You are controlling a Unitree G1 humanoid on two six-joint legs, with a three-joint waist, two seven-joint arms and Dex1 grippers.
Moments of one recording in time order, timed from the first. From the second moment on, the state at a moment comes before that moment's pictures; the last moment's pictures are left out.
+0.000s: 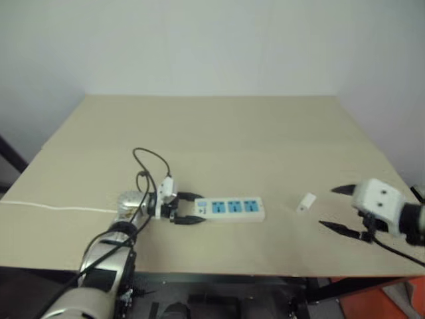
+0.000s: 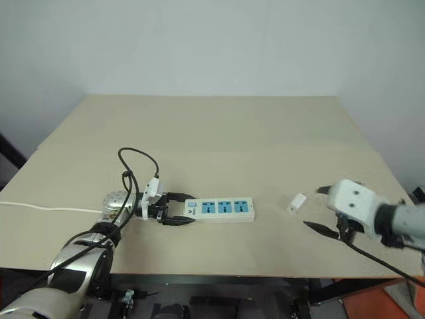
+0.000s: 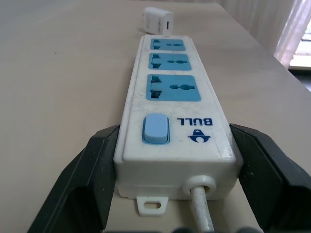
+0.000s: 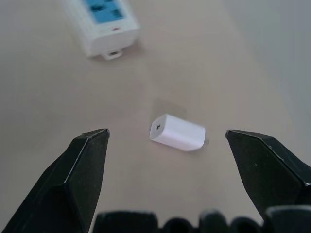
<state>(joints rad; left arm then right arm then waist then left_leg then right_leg) -0.86 0.36 -0.07 1.25 -0.20 -0.52 -1.60 -0.01 -1.19 -0.32 -0.35 0.21 0.19 1.12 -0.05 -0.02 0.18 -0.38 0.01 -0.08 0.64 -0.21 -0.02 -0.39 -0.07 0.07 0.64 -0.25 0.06</state>
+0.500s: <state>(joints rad) -0.81 0.37 -0.12 1.16 -0.28 -0.54 -1.60 -0.85 -0.96 0.44 0.41 -0.21 -0.63 1.52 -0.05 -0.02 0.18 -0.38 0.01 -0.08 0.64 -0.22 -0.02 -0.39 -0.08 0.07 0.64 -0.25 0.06</state>
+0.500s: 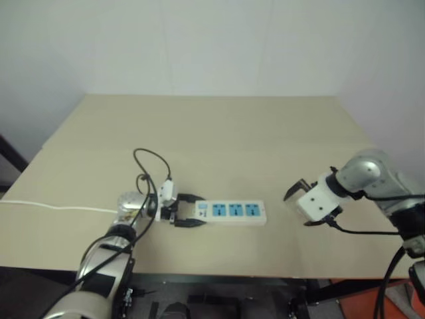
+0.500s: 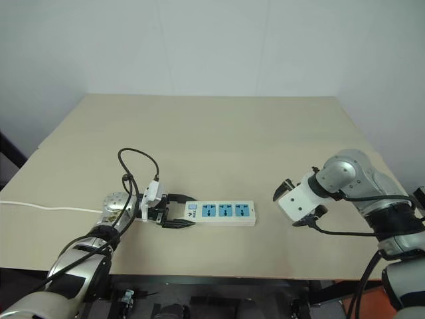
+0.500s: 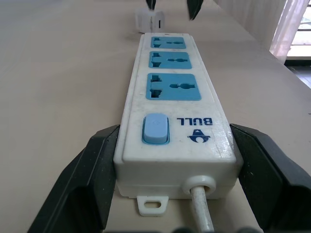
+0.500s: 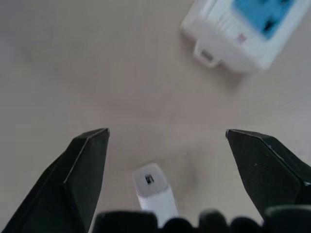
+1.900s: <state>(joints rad) -0.77 0.40 -0.16 1.14 -0.34 -0.55 -1.60 -1.20 -0.81 0.70 1.08 -0.72 -1.30 1.08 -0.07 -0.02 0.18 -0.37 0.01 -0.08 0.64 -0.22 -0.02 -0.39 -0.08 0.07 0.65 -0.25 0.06</state>
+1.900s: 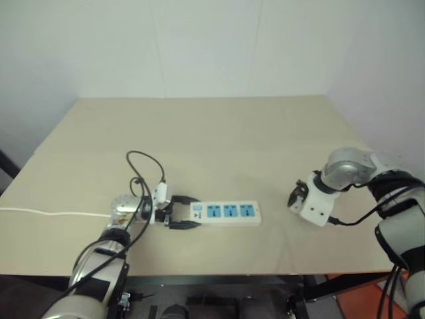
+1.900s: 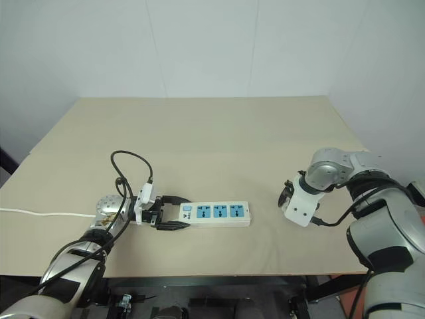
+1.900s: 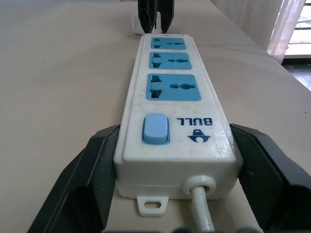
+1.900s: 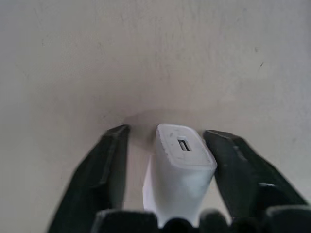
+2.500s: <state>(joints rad) -0.77 0.39 -0.16 1.14 -0.34 -0.55 -1.60 -1.12 -0.79 0.50 1.00 -0.29 -1.02 1.22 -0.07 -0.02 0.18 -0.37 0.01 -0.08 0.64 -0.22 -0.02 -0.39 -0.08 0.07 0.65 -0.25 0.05</state>
